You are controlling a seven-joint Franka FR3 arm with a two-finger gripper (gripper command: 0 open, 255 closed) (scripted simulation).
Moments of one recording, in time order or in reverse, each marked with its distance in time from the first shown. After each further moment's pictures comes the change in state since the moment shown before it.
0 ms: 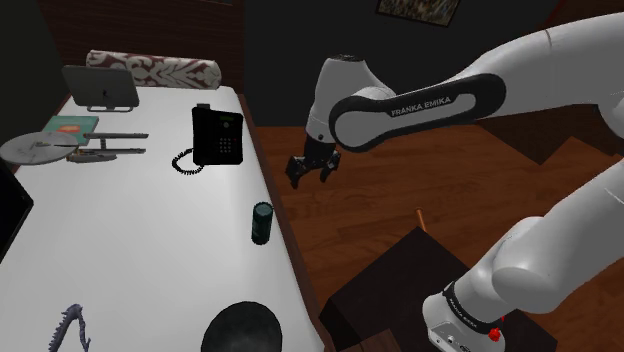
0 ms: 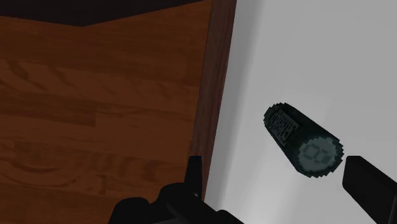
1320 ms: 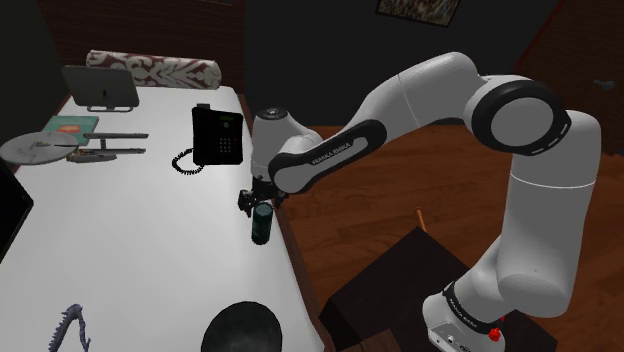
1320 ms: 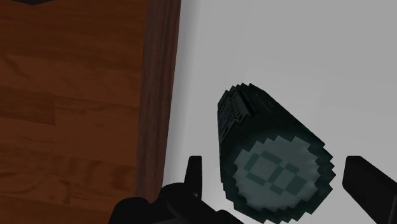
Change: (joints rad) arm 0.128 0.562 -0.017 0.336 -0.274 0.159 0.268
